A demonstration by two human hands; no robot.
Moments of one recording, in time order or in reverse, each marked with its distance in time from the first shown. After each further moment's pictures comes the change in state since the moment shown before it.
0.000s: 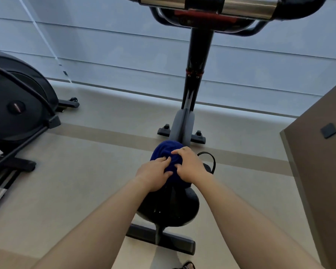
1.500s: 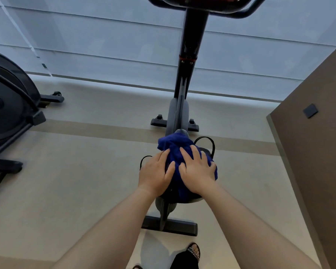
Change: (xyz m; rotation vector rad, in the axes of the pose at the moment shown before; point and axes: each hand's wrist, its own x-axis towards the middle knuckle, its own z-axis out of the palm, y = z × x) left_hand -0.038 -0.045 0.065 -0.253 0.388 0.119; right_hand -0.056 -0.008 0.075 -0.300 0.100 0.254
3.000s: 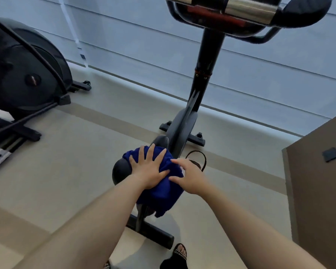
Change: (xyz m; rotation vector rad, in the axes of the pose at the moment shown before) left_hand 0.032 0.080 0.034 0.331 -0.248 -0.348; right_hand 0.022 0.098 -0.068 0.354 -0.301 -0.373
